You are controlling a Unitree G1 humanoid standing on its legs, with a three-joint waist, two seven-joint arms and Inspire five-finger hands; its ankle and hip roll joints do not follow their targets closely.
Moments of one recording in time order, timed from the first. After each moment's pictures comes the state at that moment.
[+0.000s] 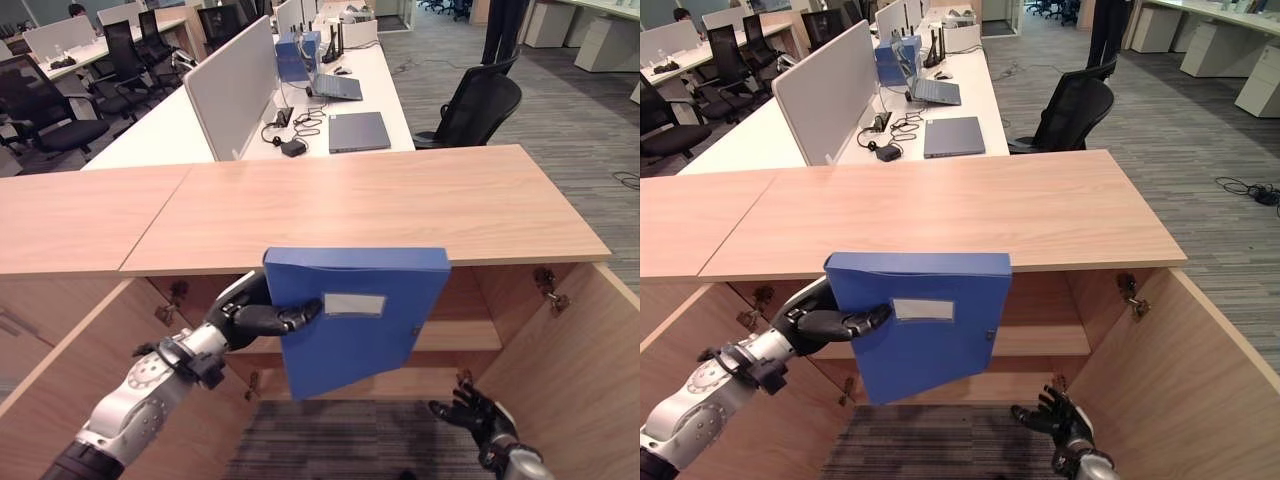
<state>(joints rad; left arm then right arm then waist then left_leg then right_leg) 0.02 0.88 -0.25 -0.08 -1.01 -0.04 -0.34 0.12 -0.40 0.09 0.61 0.62 -0.06 0.07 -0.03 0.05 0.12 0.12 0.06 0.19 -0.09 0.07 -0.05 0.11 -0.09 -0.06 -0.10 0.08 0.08</state>
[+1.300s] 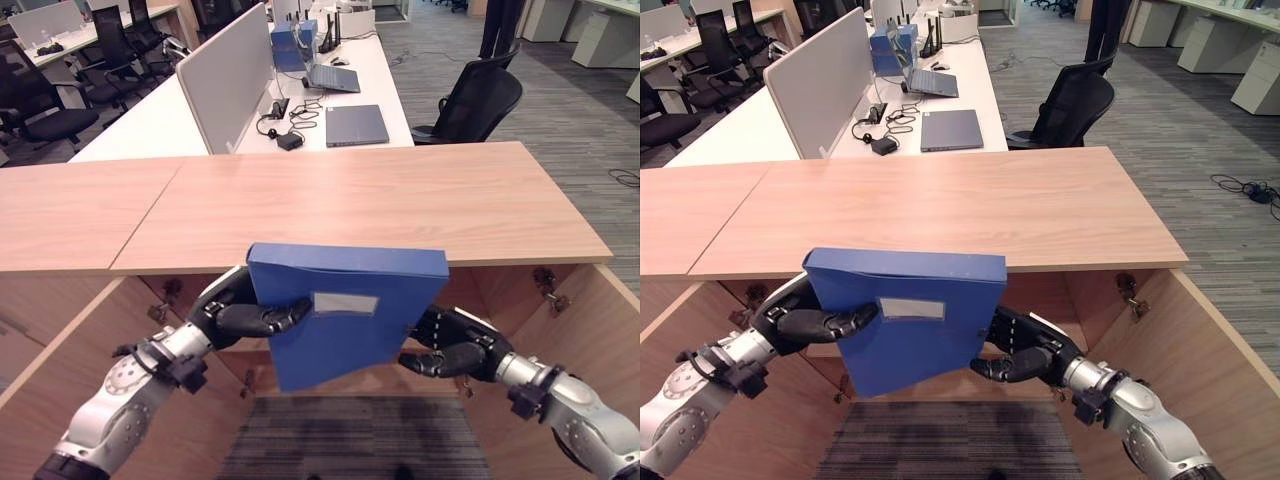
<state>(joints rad) 0.06 0.88 -0.15 -0.13 -0.98 -0.05 -0.43 0.05 -0.83 0.27 0.00 0.88 0.05 0.47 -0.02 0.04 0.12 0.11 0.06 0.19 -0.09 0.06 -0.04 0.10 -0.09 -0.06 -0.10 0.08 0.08</state>
